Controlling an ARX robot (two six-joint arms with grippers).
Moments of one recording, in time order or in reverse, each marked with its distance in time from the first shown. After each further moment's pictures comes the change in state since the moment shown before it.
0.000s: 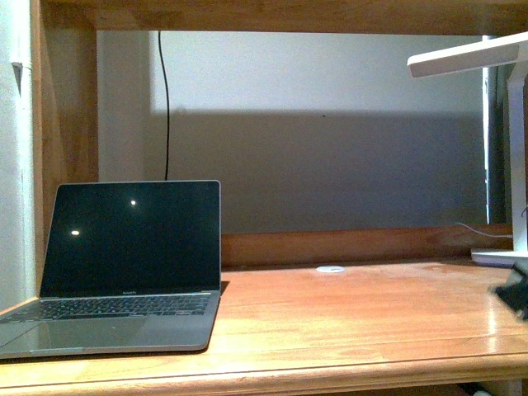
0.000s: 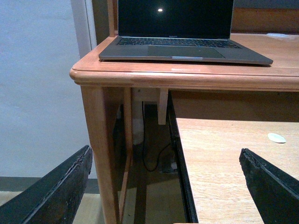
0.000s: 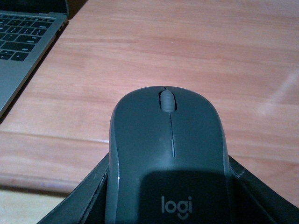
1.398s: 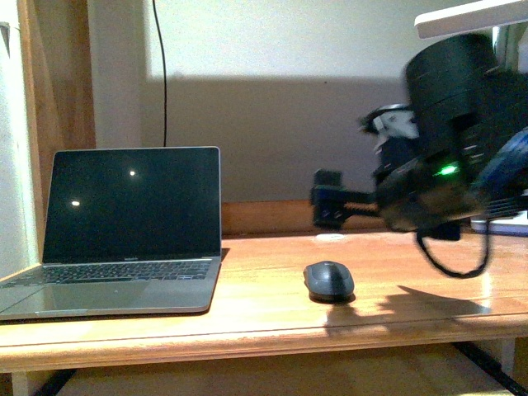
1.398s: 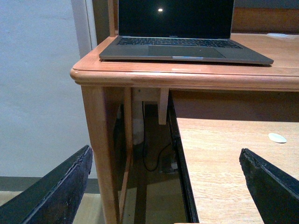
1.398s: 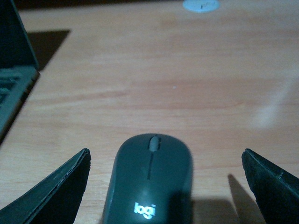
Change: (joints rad) left arm 0.000 0.000 0.000 0.000 0.000 0.000; right arm -0.125 0.172 0.152 0.207 -0.131 0.108
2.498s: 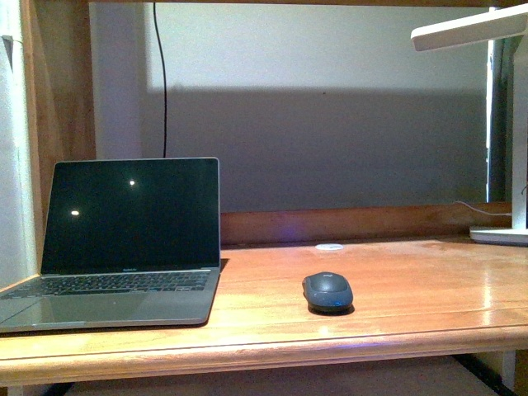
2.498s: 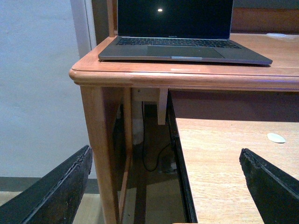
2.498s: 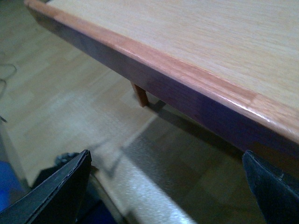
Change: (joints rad) left arm 0.000 -0.001 0.000 0.000 0.001 0.000; right arm -0.858 -0.652 -0.925 -0.938 -1.276 -1.403
